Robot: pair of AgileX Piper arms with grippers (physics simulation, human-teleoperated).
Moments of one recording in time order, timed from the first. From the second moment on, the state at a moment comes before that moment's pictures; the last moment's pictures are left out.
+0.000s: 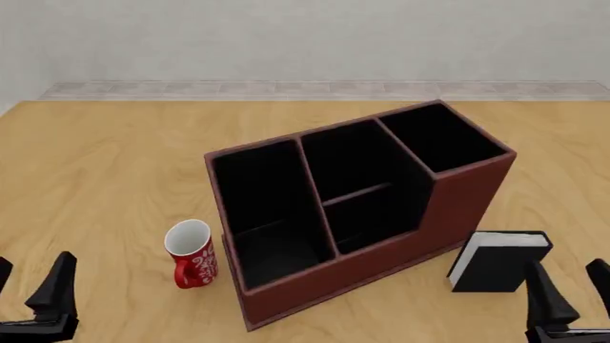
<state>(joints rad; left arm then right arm) 0.07 0.07 0.00 -0.07 -0.04 0.01 0.01 0.00 0.00 0.00</state>
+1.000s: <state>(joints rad) -0.35 0.35 -0.33 0.02 -0.01 0.00 0.03 0.00 -0.02 0.01</state>
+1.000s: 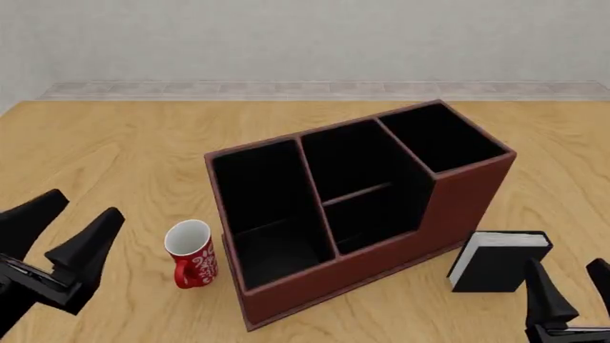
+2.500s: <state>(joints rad) -0.99 1.47 -0.71 -0.55 -0.07 0.00 0.07 0.00 -0.06 0.01</state>
